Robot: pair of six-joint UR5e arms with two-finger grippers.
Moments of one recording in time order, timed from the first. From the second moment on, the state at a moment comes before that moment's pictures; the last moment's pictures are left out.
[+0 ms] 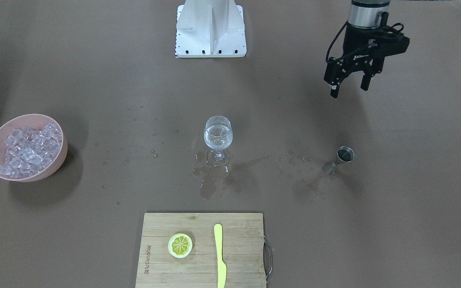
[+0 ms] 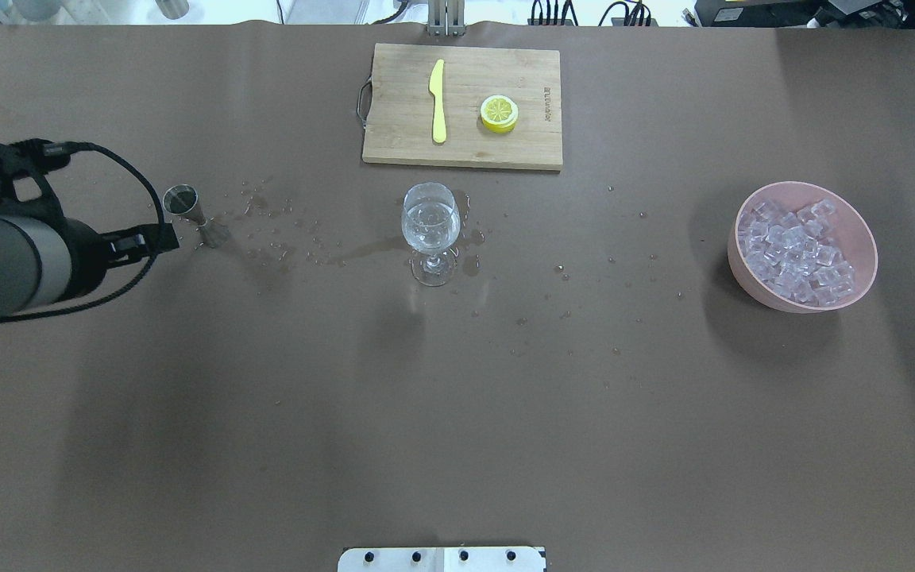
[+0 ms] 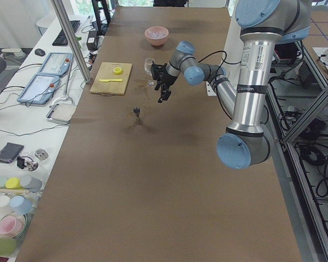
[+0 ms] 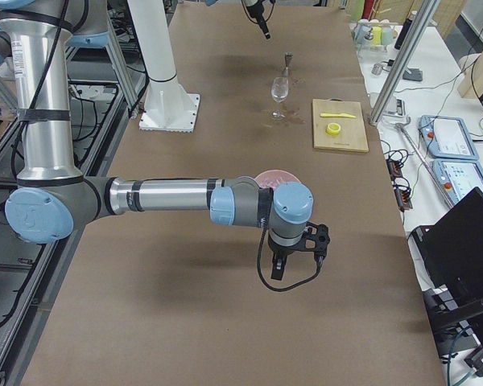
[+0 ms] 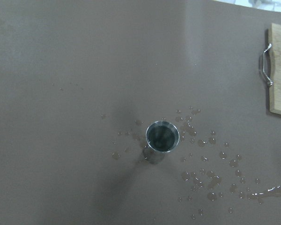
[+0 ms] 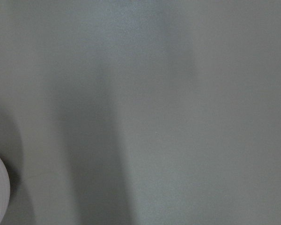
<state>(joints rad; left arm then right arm) -0.56 -1.69 -2.27 -1.56 -1.44 -1.48 1.62 -1.55 1.63 -1.66 2.38 0.11</state>
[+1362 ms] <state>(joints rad) -0.33 -1.91 -1.85 -1.39 -0.80 -1.92 1.60 -1.54 1.63 -1.66 2.38 0.12</state>
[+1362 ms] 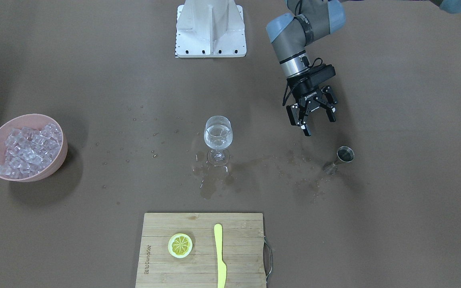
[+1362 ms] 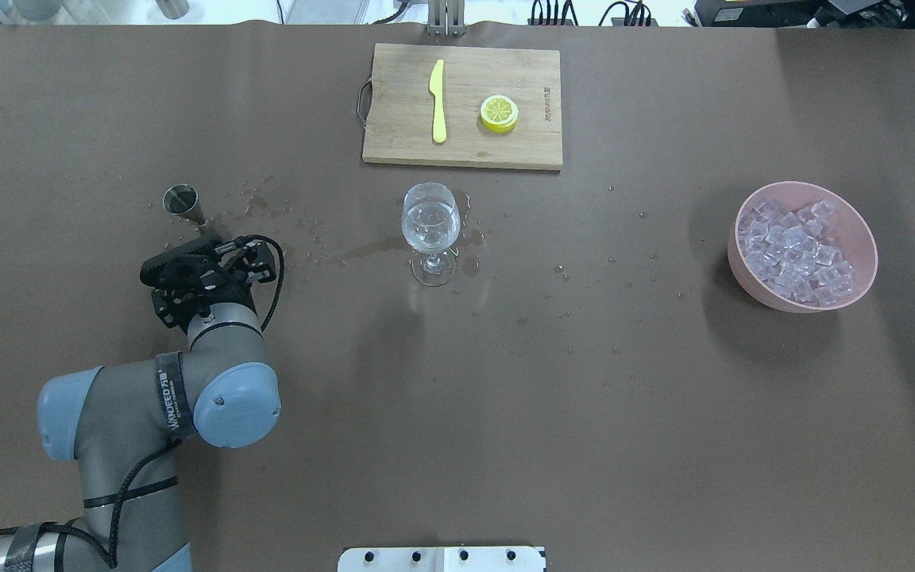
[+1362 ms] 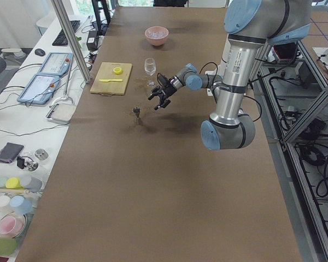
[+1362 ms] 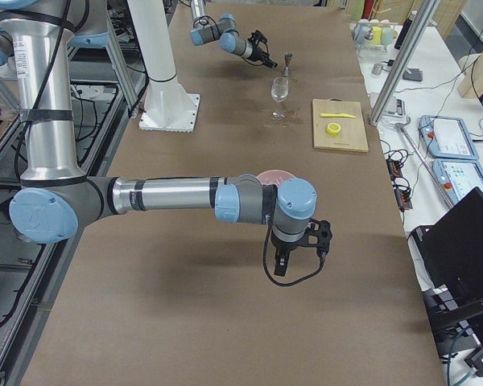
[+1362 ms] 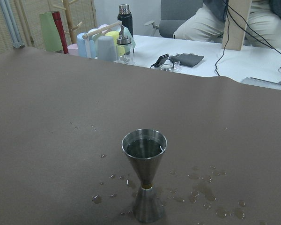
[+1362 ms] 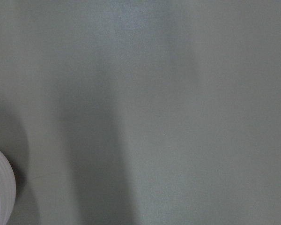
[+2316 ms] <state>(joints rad) -0.34 -1.92 -1.73 -1.41 -0.73 -1.93 1.59 -1.54 1.63 -1.66 2.38 0.12</state>
